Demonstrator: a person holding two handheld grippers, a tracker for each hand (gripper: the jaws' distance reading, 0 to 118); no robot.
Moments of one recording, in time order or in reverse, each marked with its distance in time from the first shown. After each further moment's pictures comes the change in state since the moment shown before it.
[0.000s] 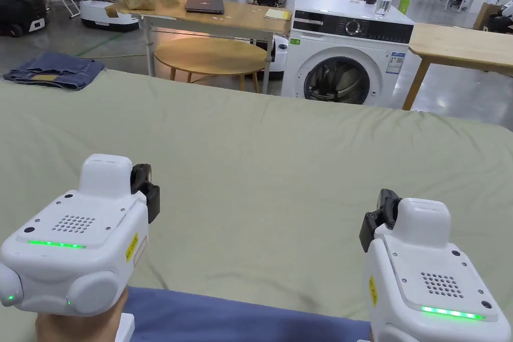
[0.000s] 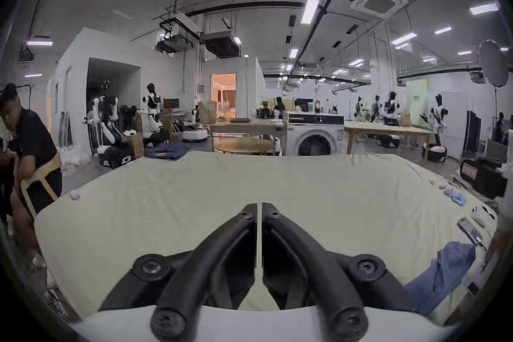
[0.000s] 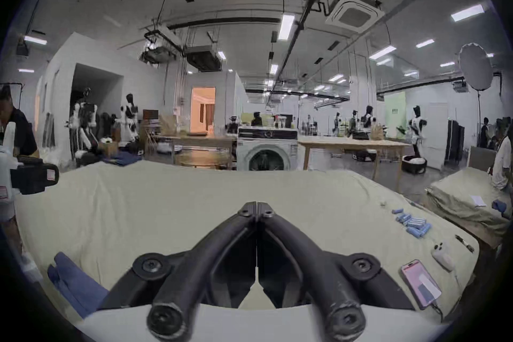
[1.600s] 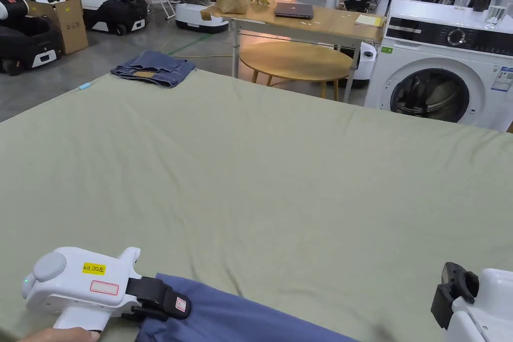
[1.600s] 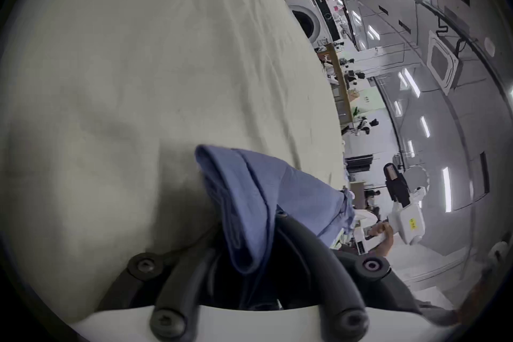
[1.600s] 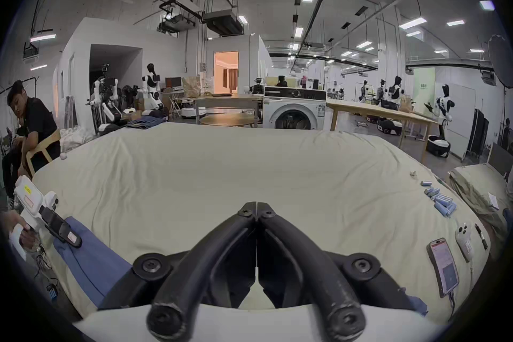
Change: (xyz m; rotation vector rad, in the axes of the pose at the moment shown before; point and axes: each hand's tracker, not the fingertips) left arm -0.189 -0.154 -0.060 -0.917 -0.555 0.766; right arm -0.006 -0.039 -0.025 -0.237 0.144 0.029
